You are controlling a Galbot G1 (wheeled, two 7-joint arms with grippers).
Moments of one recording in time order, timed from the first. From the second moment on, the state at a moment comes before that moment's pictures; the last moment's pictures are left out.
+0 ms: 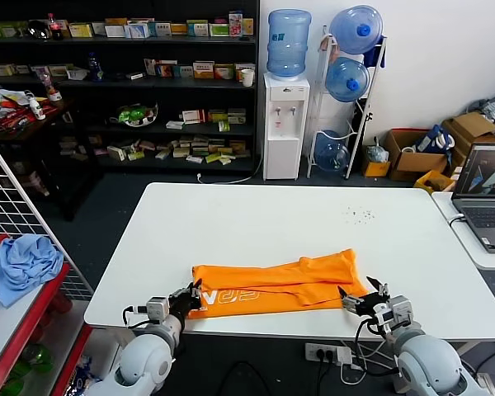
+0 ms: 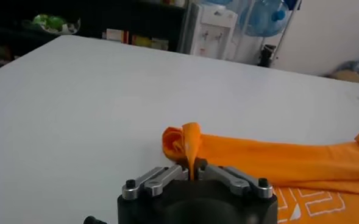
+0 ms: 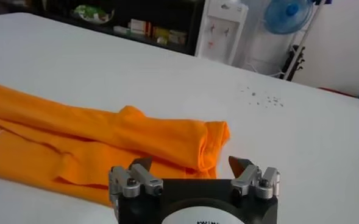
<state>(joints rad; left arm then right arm) 1.12 -1.10 -0.10 -1.68 -0.70 0.26 -0.29 -1.32 0.92 0.39 1.84 0.45 -0.43 0.07</state>
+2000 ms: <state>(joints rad) 0.88 -1.29 0.16 -1.73 -0.84 0.40 -0.51 -1.32 1.13 0.47 1.74 0.15 -0.18 0.11</state>
